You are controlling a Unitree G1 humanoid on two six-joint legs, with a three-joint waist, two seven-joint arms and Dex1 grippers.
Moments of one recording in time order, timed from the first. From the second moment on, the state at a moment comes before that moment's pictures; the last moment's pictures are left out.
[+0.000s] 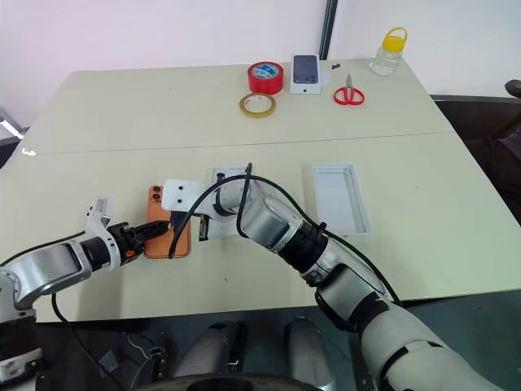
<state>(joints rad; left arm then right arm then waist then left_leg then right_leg) -0.08 0.59 0.44 -0.12 -1.87 1.19 0.46 -0.91 -0.11 0.67 0.10 -0.25 0.69 0.88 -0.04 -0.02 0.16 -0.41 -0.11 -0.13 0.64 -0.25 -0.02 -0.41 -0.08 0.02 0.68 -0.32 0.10</state>
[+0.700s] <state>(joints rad) 0.06 0.70 0.36 -0.24 -1.98 1.01 0.40 -0.88 -0.15 0.66 0.01 -0.22 0.73 0.87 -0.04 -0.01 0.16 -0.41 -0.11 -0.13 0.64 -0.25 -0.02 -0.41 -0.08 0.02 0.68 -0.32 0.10</state>
